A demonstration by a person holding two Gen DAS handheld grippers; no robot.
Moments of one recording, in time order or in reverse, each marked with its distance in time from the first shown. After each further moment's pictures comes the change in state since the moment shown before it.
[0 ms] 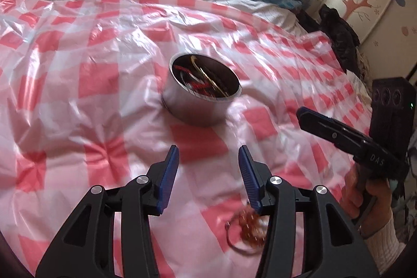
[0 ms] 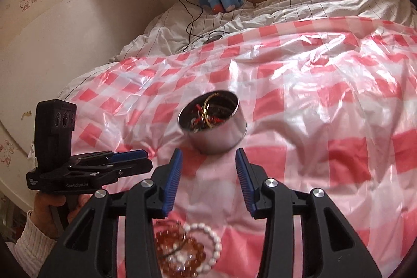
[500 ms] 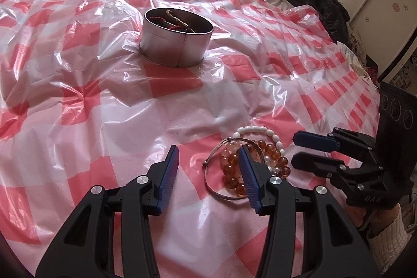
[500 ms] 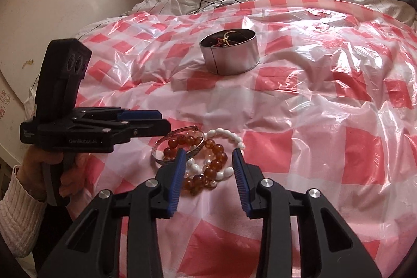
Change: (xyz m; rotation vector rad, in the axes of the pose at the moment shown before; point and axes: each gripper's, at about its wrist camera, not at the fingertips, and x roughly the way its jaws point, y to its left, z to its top) left arm 0.004 -0.021 -0.052 0.059 0.040 0.026; right arm -0.014 0.038 -0.087 -0.121 0.118 -0.058
